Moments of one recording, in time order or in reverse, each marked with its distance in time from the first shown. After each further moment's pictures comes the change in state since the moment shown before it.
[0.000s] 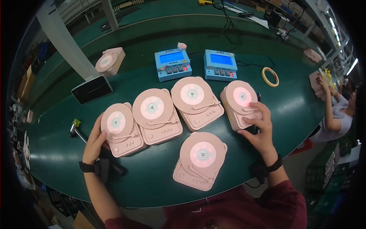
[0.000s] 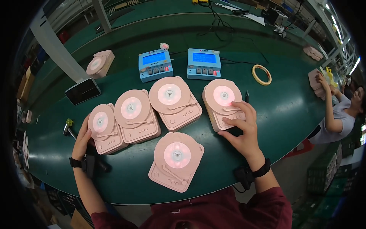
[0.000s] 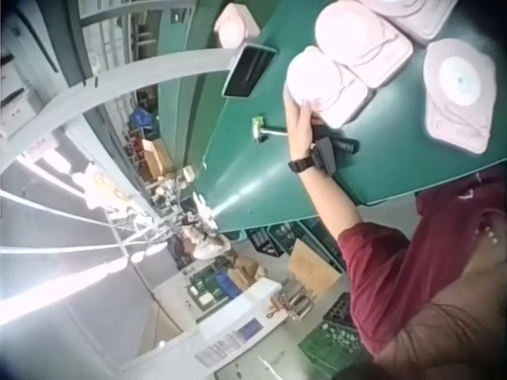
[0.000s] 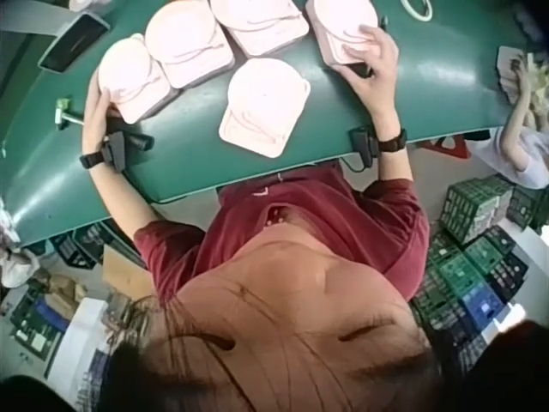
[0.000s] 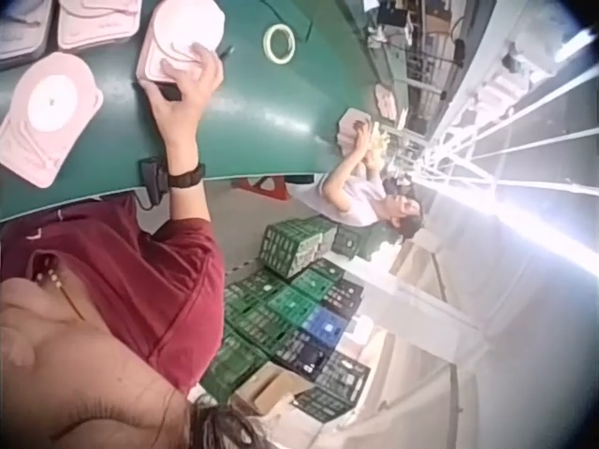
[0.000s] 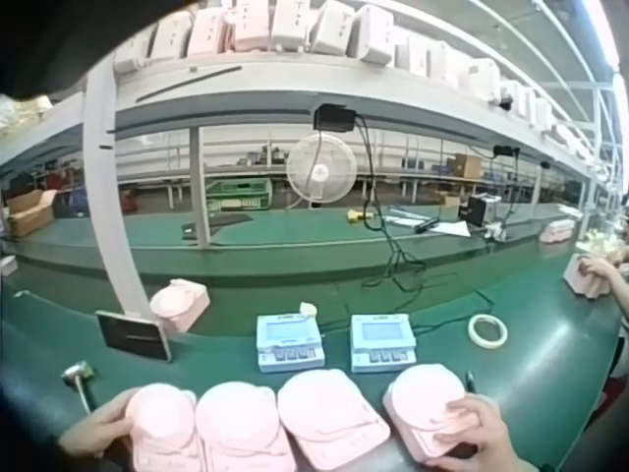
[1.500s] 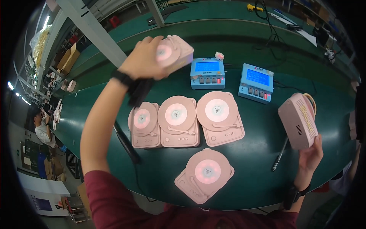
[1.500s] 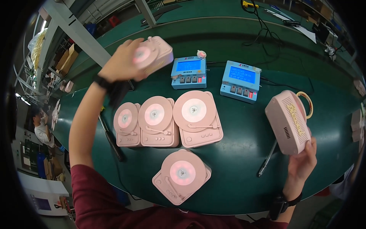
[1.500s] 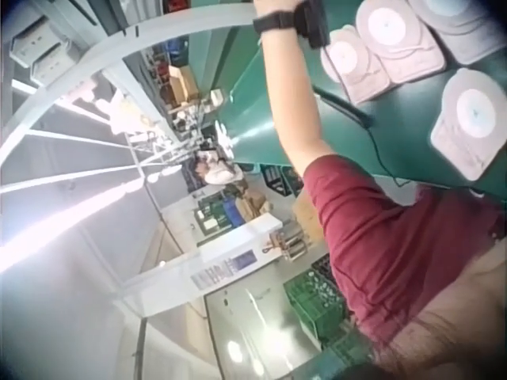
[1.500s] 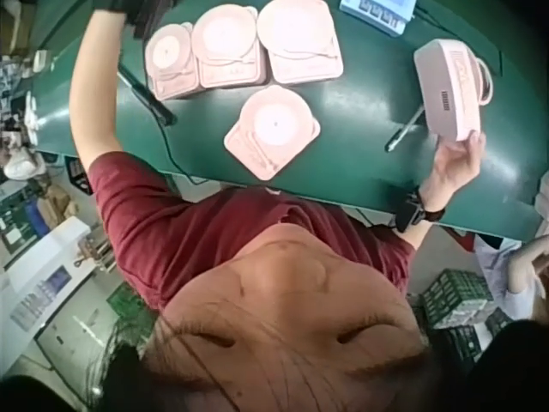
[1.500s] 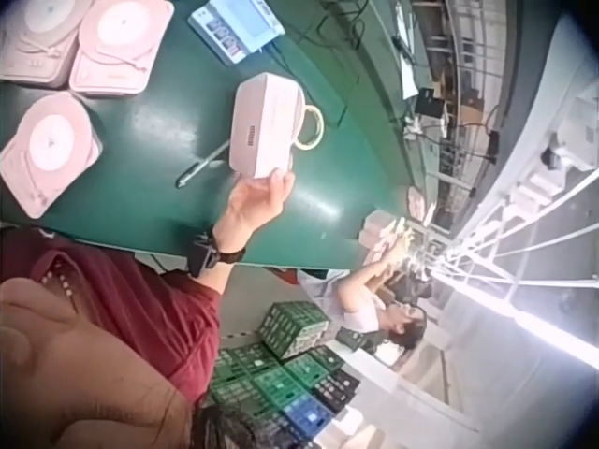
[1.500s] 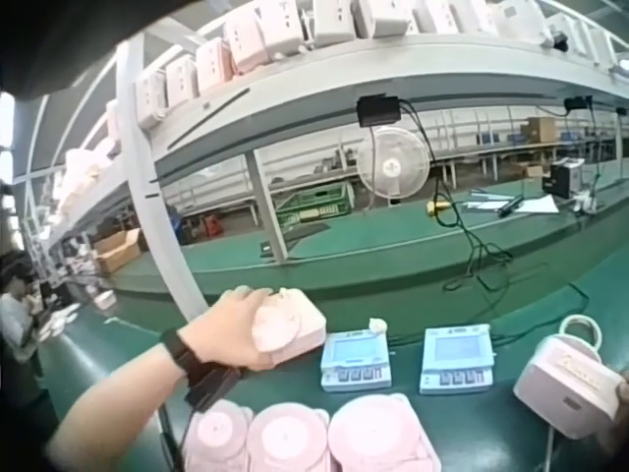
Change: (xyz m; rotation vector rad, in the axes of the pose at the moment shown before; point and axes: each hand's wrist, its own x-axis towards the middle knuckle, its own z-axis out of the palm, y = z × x) left_hand 0.165 0.149 0.033 1.184 0.239 0.338; right_hand 0.002 0.115 -0.055 1.492 0.331 0.569
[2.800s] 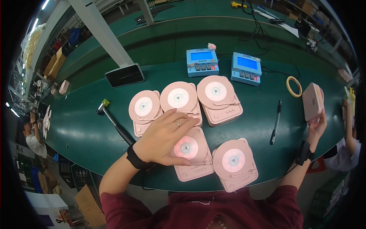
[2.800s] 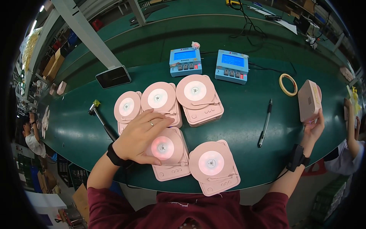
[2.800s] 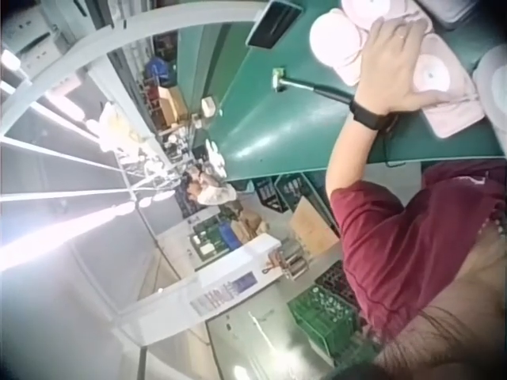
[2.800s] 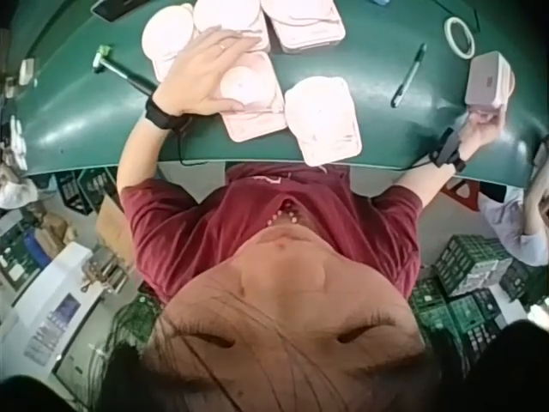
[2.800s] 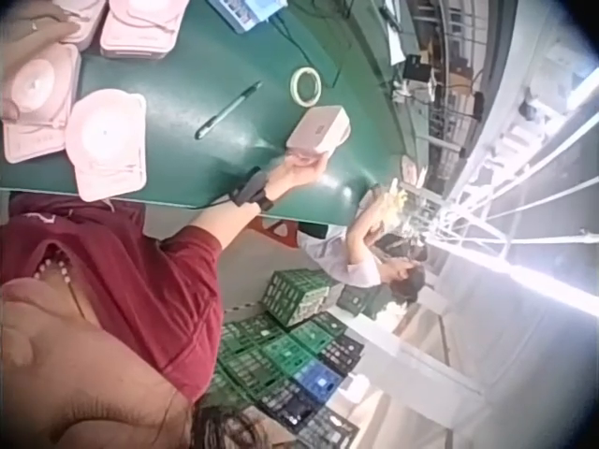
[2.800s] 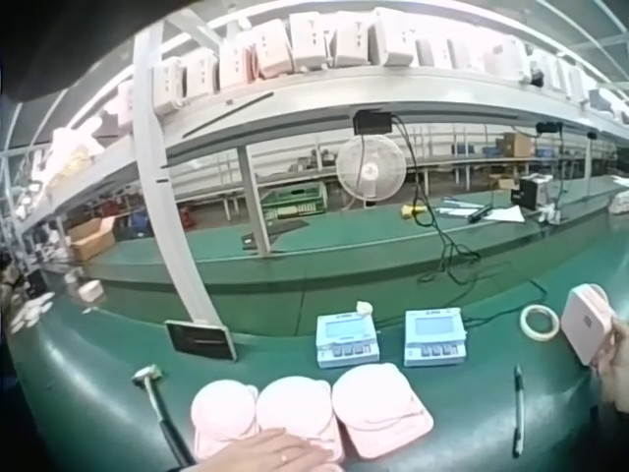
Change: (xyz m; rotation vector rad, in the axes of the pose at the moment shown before) left_hand -0.177 0.087 0.007 -0.458 -0.190 0.569; right_hand 0.040 -0.056 -0.121 -0.110 0.555 -0.244
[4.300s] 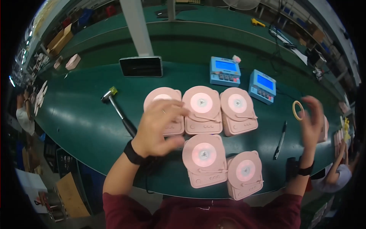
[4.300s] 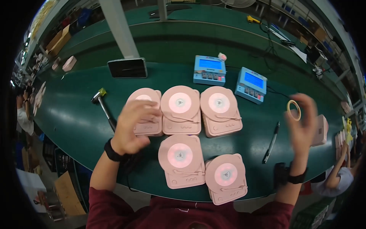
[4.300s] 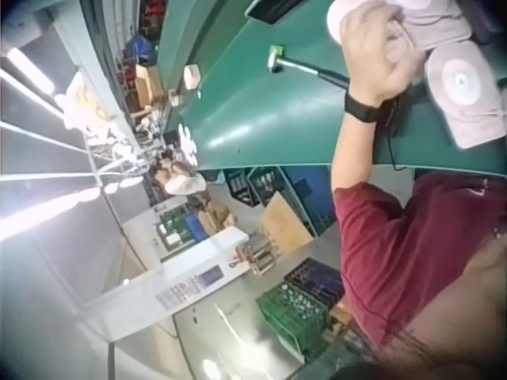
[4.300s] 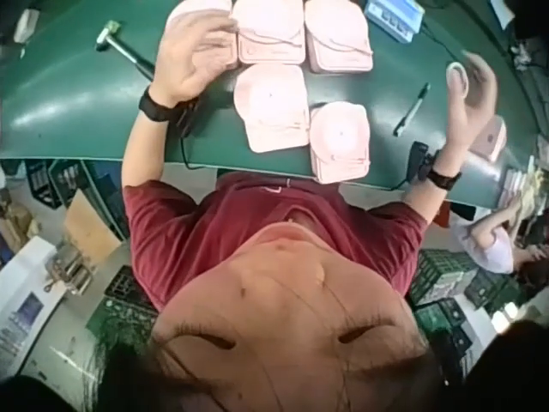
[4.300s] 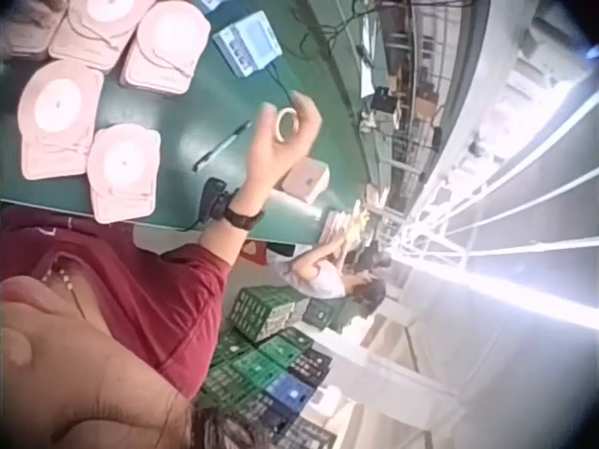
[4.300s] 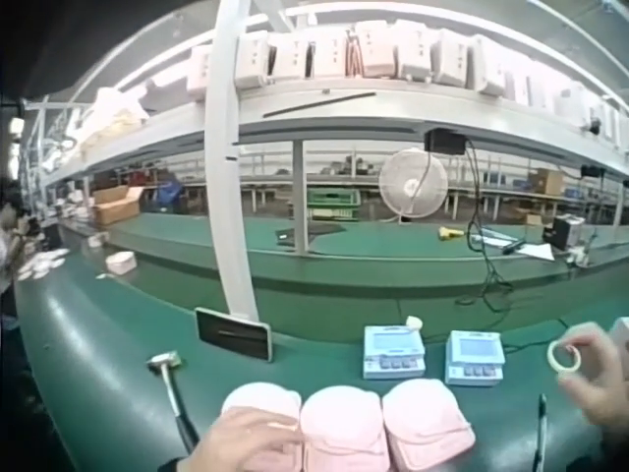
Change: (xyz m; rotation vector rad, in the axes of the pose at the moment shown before) left_hand -0.047 -0.039 -0.006 -0.076 0.531 -0.104; right_hand -0.180 -0.019 0.226 -0.907 -0.885 -0.845
